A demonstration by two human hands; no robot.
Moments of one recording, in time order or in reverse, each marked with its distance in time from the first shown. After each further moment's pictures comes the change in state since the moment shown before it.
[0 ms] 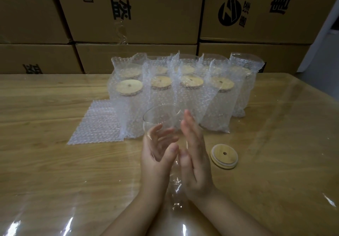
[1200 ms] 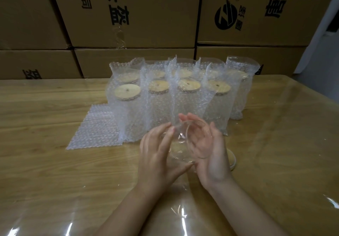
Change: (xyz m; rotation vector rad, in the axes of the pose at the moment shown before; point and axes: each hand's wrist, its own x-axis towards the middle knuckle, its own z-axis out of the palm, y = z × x) left_hand 0.018 -0.023 -0.021 0.949 -0.158 0.718; right_hand 0.028 -0.003 -0.027 0.846 0.205 0.765
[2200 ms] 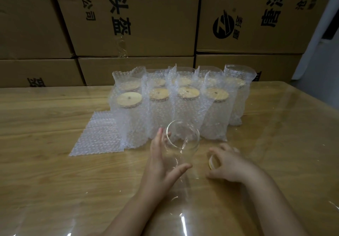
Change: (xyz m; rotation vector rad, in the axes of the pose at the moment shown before) left_hand -0.008 0.000 -0.001 -0.378 -0.191 -0.460; right_hand 0.020 -0.037 -0.069 -1.817 -0.219 0.629
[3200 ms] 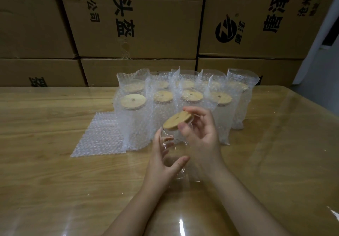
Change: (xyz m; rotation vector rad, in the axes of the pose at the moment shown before) left_hand 0.012 -0.015 0.007 -0.265 0.019 -0.192; right_hand -0.004 -0.092 -0.002 1.255 0.629 -0.838
